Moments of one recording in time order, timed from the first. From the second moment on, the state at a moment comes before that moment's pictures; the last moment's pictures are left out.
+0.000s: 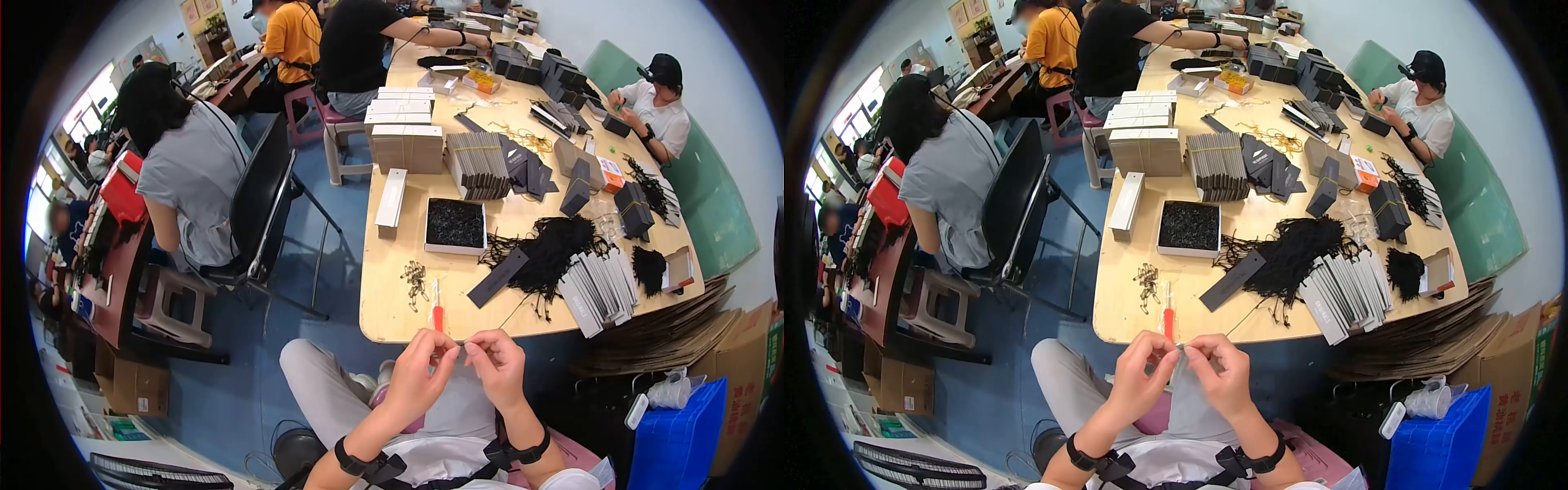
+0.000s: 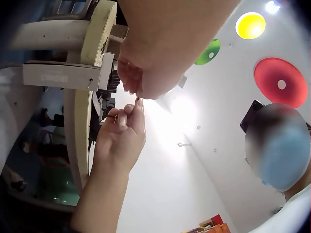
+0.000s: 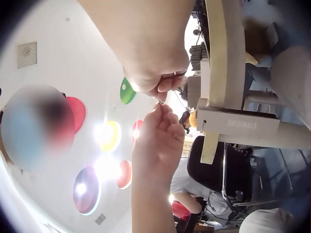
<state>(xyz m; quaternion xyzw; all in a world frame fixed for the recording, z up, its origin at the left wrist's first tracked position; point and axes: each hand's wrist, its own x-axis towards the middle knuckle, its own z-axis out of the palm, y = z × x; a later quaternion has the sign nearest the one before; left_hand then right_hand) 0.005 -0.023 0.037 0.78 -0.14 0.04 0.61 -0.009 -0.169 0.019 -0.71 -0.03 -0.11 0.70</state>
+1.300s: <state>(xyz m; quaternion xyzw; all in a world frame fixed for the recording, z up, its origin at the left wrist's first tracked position) -0.034 -0.010 0.016 0.73 -0.05 0.11 0.68 -0.001 -0.230 0.038 -0.26 -0.08 0.02 0.96</state>
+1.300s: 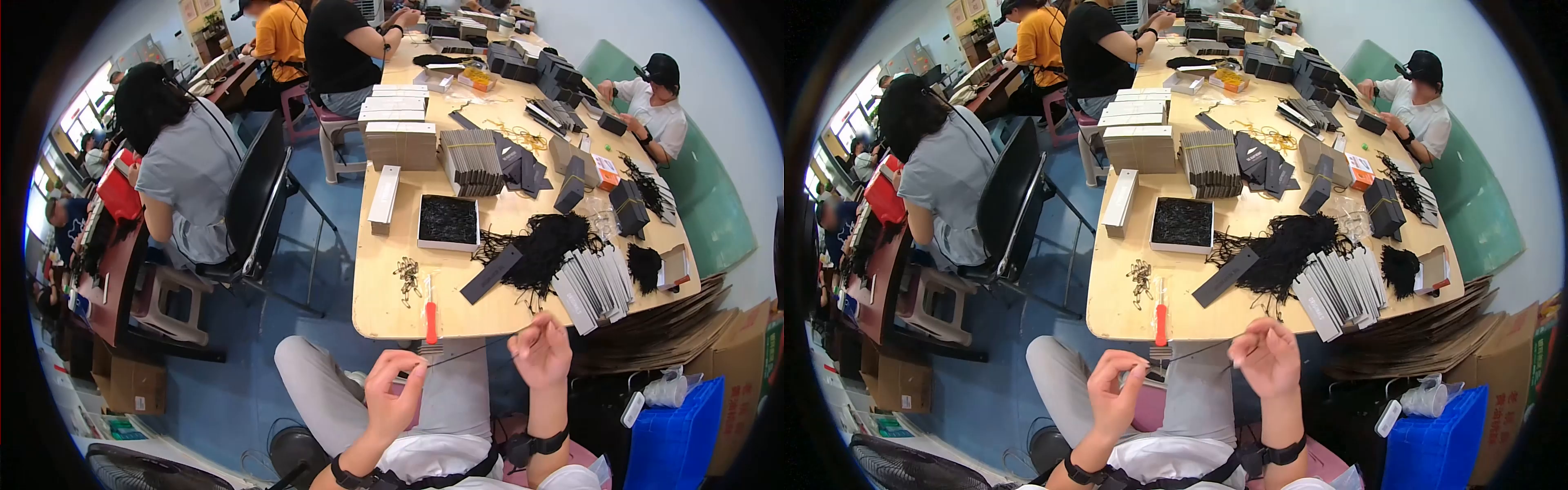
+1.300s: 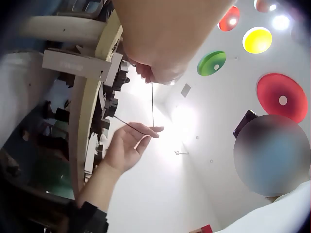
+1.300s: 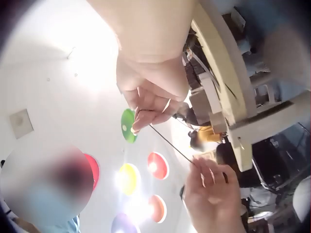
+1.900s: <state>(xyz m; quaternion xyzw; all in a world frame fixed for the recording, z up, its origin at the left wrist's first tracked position) -0.055 -0.023 0.007 0.37 0.02 -0.13 0.92 -0.036 -0.208 0.050 -0.82 -0.23 0.16 0.50</state>
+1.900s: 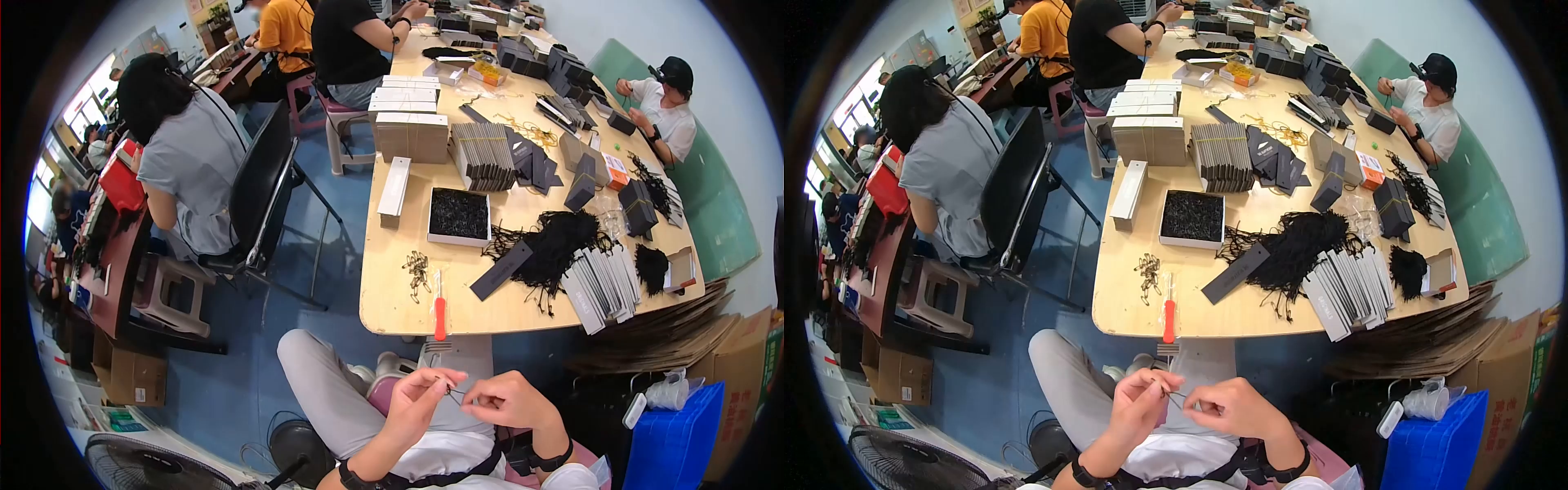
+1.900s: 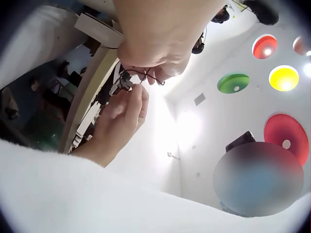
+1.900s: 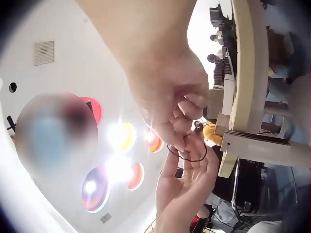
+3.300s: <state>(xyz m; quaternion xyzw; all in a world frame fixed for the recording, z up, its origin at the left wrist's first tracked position) -0.042 0.000 0.032 0.73 -0.25 -0.08 0.63 -0.024 -0.192 0.036 -0.59 -0.10 0.29 0.75</state>
